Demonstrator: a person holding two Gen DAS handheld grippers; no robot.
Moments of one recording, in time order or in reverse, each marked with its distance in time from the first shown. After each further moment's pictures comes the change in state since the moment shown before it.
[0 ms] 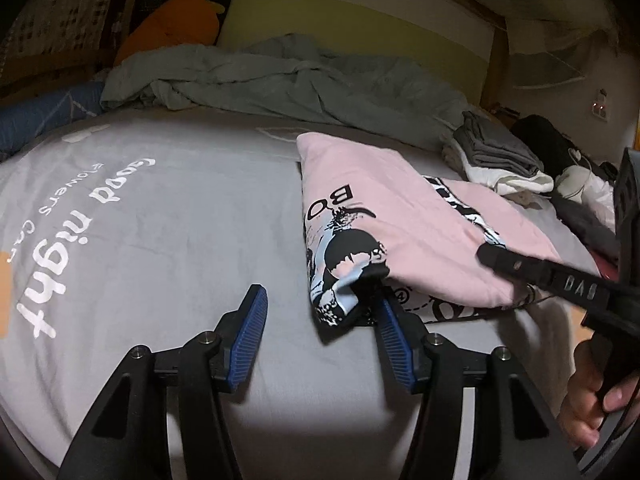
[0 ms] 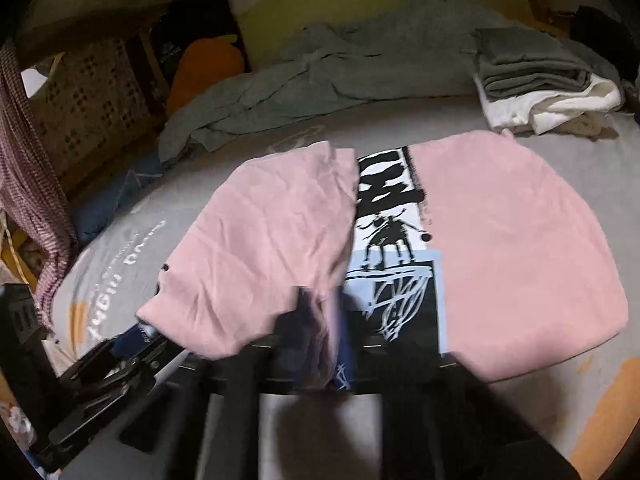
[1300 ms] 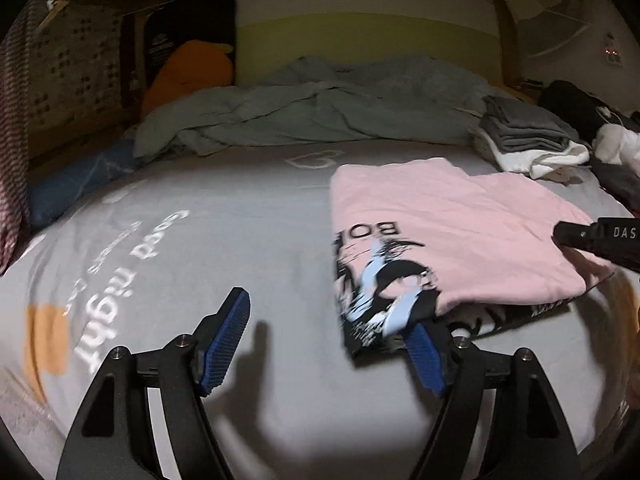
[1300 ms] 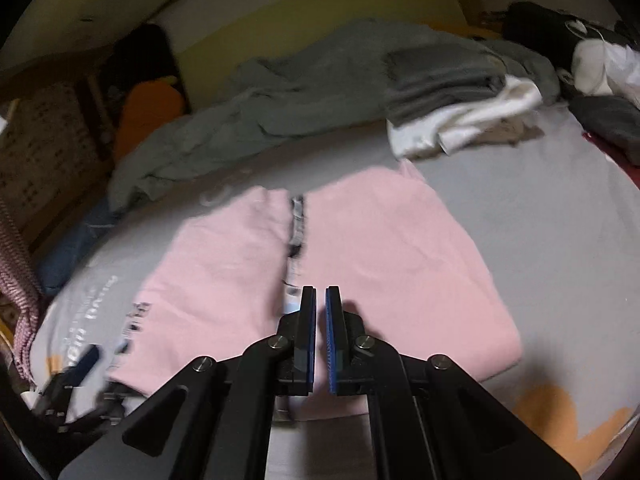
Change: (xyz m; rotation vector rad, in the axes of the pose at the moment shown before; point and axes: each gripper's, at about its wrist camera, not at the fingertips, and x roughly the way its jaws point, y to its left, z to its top) left arm -0.003 -0.027 0.006 0.157 -0.055 0.252; right arm -0.020 -0.056 0.018 0.167 -0.035 -0.142
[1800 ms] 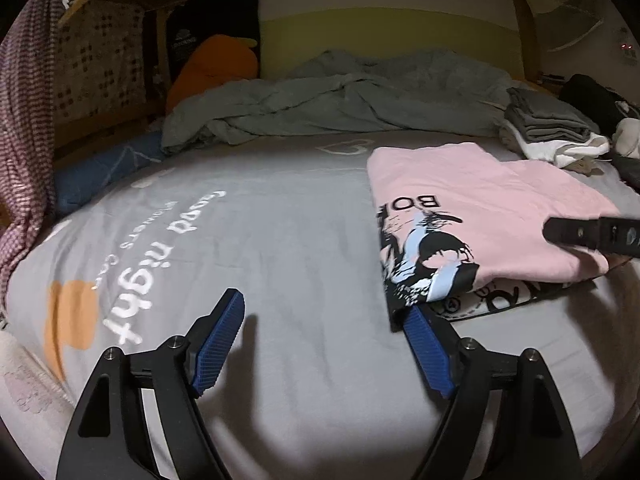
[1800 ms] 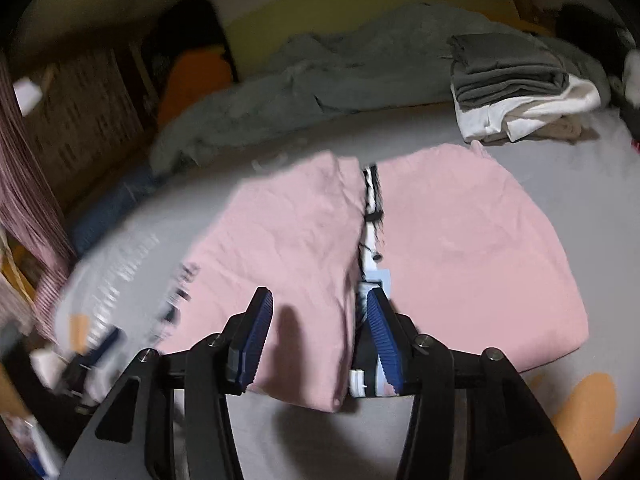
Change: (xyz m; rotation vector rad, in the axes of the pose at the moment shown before) left arm -0.006 0.014 -0.020 -0.003 0.009 0.097; right arm 0.014 0.046 -0.017 -0.190 0.091 0.070
